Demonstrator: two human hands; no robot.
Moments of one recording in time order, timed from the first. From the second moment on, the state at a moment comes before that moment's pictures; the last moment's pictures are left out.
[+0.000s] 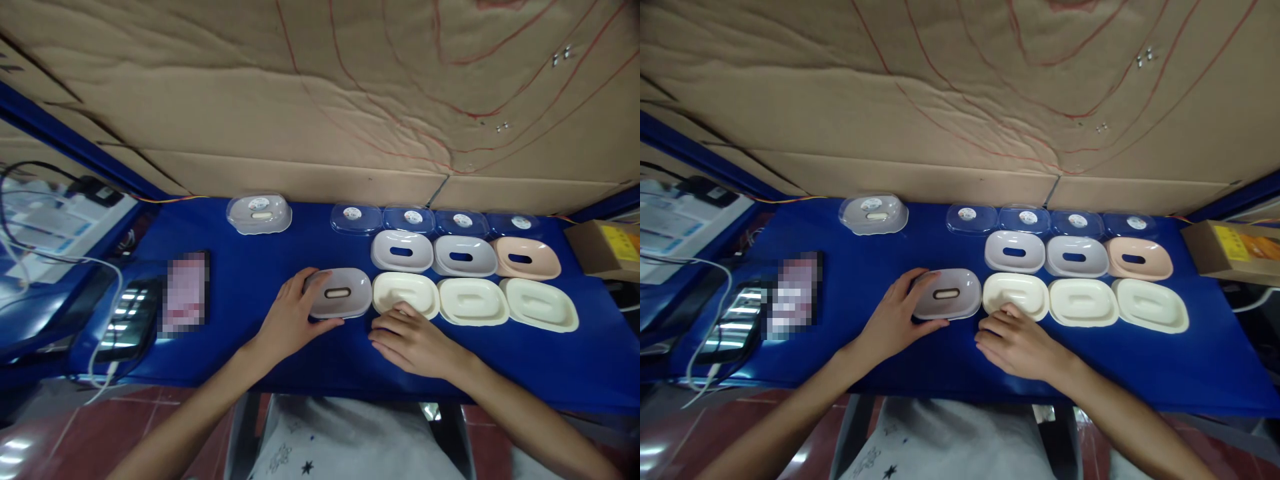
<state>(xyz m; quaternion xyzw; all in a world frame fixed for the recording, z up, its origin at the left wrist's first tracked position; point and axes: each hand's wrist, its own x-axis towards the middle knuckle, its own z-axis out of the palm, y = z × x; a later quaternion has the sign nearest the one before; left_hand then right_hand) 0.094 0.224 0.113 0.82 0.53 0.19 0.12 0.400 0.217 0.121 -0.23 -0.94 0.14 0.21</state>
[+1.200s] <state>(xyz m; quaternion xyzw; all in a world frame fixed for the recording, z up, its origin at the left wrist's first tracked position) 0.051 0.267 0.155 0.86 0.51 0.05 0.07 0.401 0.216 0.117 -0.25 -0.94 0.16 0.19</state>
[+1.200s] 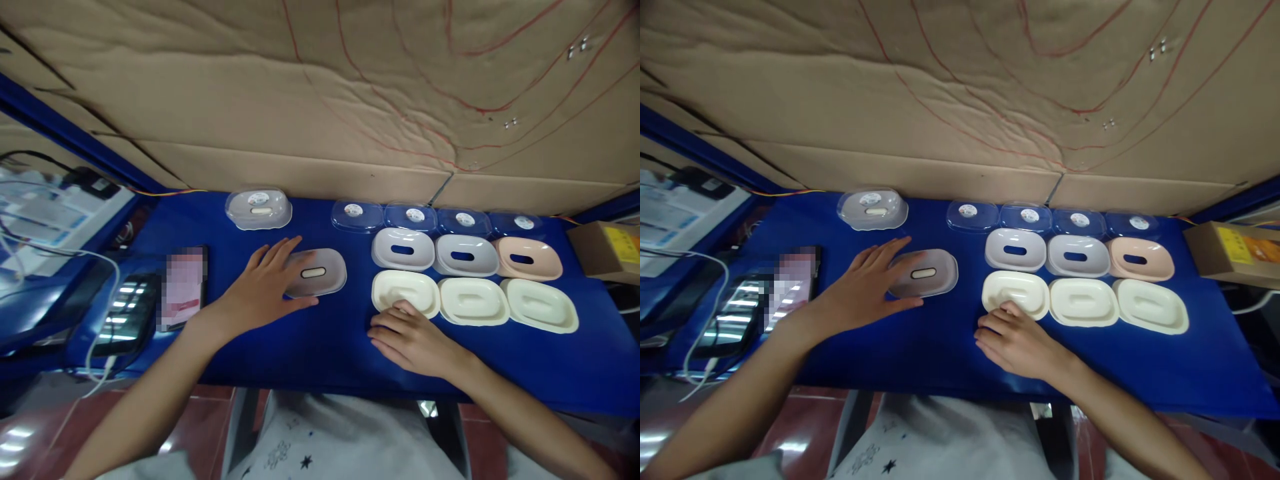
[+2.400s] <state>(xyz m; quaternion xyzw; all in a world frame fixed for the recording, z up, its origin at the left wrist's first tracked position) 0.051 0.303 0.164 0.82 0.51 0.25 0.09 0.398 0.219 0.115 -0.24 -0.93 0.17 0.21</state>
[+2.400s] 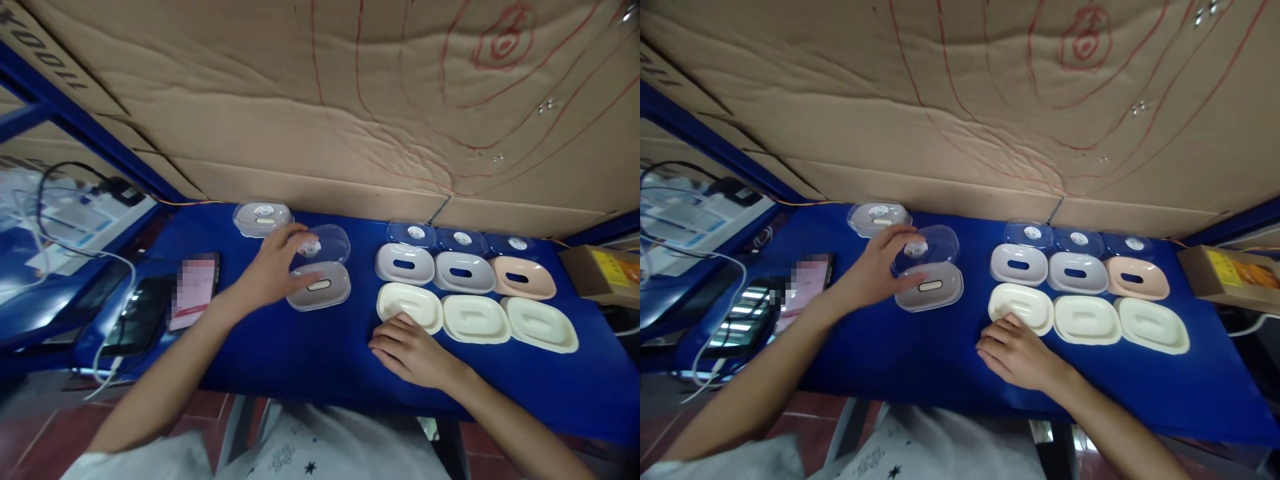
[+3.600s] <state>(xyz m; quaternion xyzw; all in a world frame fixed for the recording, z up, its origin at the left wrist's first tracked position) 0.064 0.256 0.115 0.87 0.46 0.18 -0.03 0.397 0.218 0.116 -0.24 -0.94 0.14 0.21</state>
